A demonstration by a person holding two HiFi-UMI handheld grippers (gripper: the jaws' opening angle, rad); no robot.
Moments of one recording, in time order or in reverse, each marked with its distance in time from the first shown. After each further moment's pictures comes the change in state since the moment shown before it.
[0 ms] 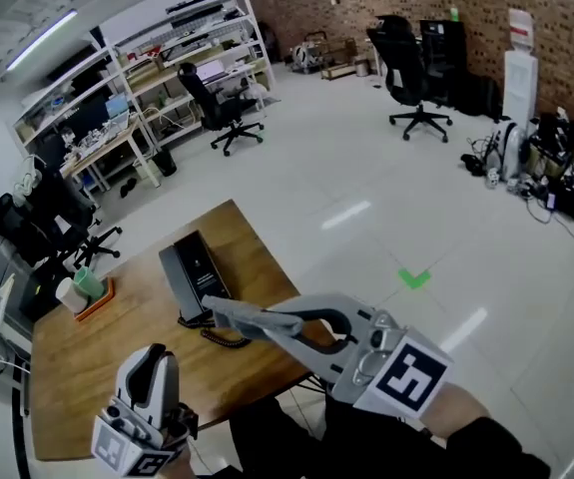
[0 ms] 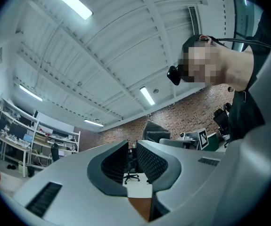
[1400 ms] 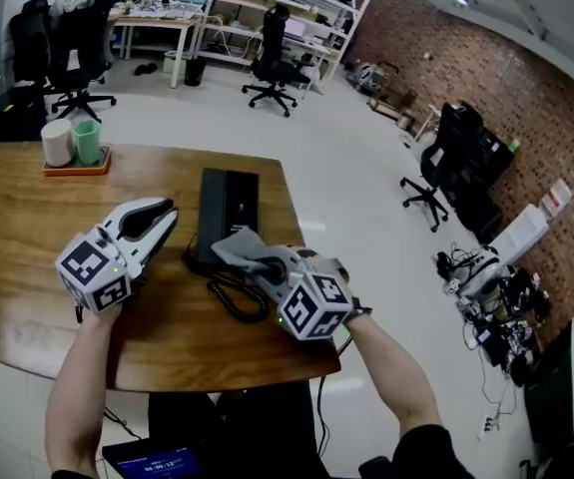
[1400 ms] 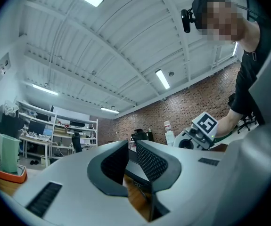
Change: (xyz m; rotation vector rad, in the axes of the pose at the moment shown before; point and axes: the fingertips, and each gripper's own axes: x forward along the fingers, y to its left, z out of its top) left arm -0.028 0.222 -0.133 0.000 0.195 0.147; right arm 0.128 -0.001 -0.289 -0.576 0.829 0.507
